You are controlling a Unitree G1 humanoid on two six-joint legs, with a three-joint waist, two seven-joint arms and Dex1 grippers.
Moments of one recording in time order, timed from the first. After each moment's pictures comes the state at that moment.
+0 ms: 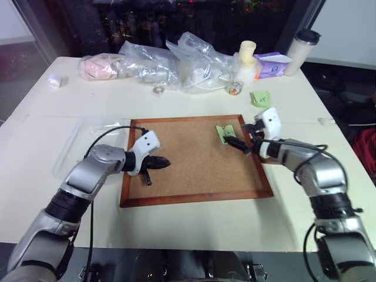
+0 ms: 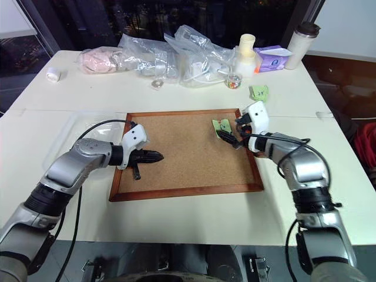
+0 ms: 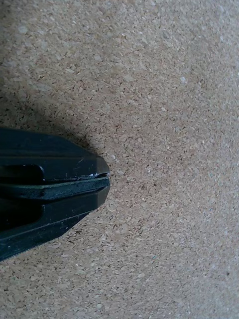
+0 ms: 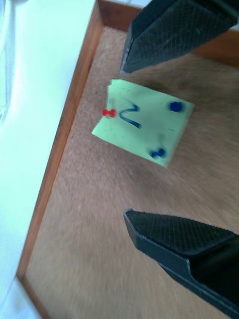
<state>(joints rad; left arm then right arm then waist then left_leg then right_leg) -0.53 0.67 -0.30 -0.01 -0.29 0.62 -0.94 -0.54 -0.57 0.05 0.17 0.41 0.55 0.61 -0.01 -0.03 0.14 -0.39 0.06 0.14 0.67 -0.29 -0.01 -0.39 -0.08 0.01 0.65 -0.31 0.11</state>
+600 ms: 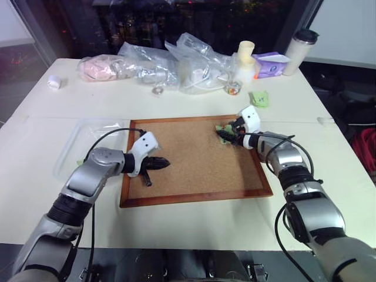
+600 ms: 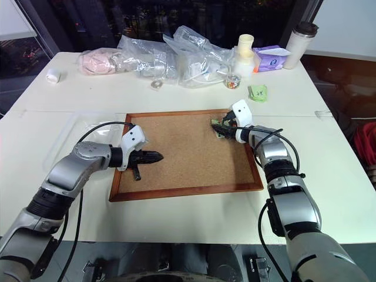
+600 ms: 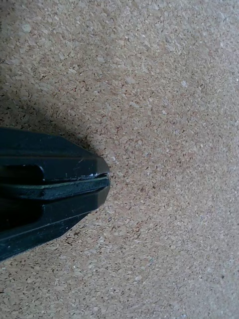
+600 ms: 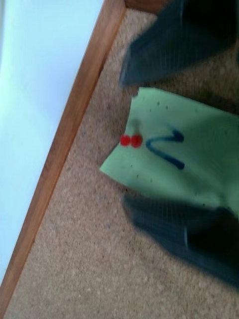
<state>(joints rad) -0.47 0.64 -0.26 -0.04 -0.26 0.63 -0.93 -0.84 -0.41 0.07 0.88 0.15 0.11 0.69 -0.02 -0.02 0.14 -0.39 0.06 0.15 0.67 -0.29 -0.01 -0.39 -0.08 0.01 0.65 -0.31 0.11</state>
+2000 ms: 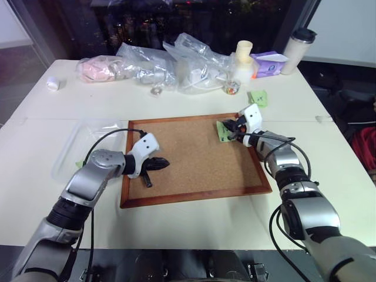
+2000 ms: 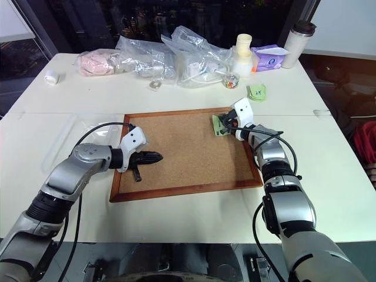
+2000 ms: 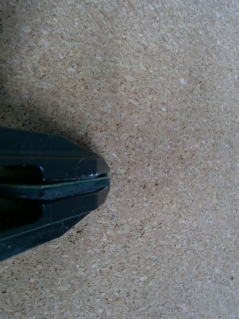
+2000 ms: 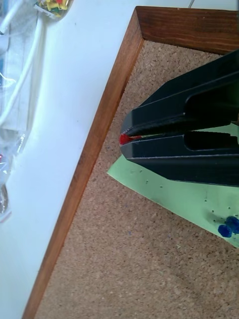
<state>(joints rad) -0.44 0.63 -0.25 -0.09 -0.22 0.64 -0.91 -0.84 -0.36 -0.03 0.95 0.13 -0.07 0.69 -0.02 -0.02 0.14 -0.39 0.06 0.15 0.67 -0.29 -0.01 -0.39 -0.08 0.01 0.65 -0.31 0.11</state>
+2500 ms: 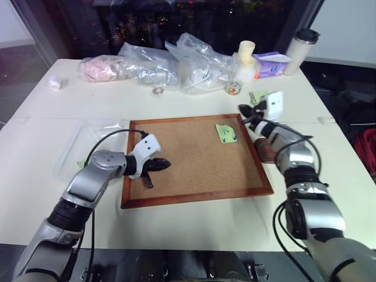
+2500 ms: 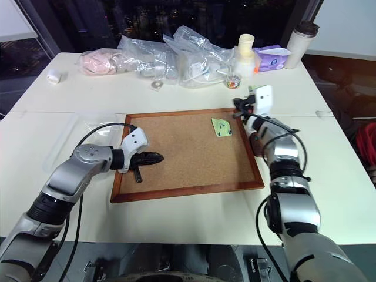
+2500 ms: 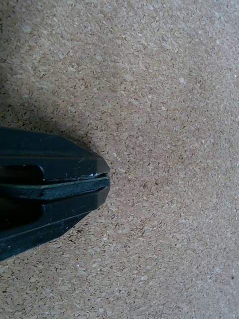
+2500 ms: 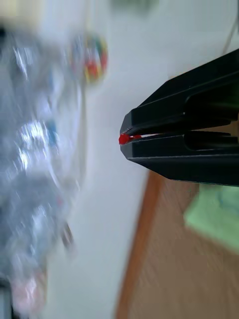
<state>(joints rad) -0.43 0.62 -0.26 -0.11 -0.21 0.64 -0.91 -0.75 -0.46 -0.19 0.72 0.21 0.07 0.54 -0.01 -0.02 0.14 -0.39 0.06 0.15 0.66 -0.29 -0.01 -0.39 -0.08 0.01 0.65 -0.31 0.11</state>
